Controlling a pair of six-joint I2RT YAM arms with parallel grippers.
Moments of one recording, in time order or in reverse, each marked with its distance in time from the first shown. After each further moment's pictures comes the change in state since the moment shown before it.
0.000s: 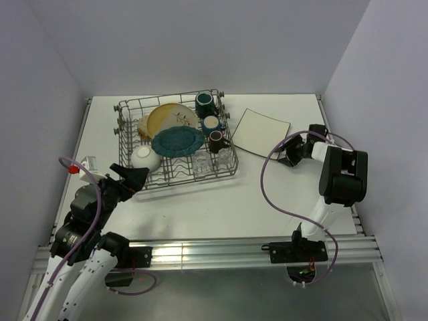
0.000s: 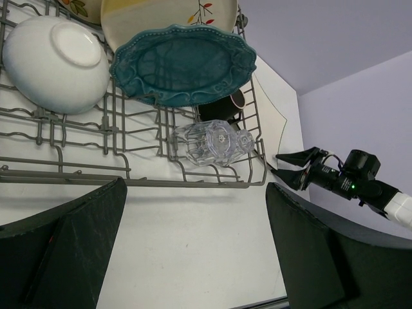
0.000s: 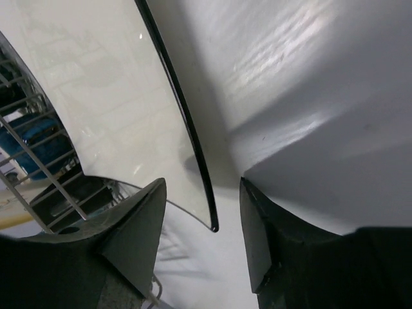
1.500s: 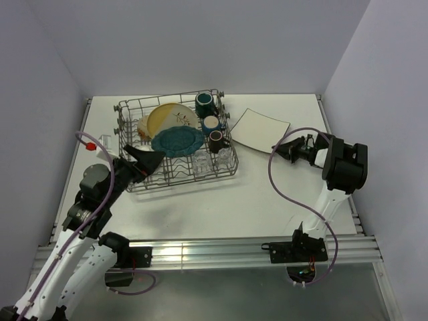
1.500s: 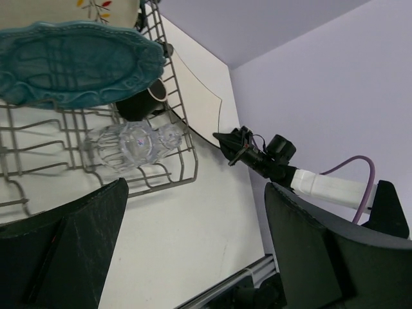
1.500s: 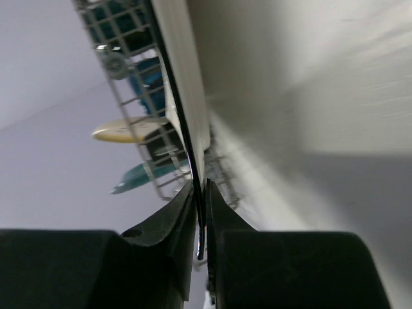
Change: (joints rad) left arm 0.000 0.235 0.030 0.307 0.214 -0.060; right arm -0.117 0.209 -0.044 0.479 -0.540 0.216
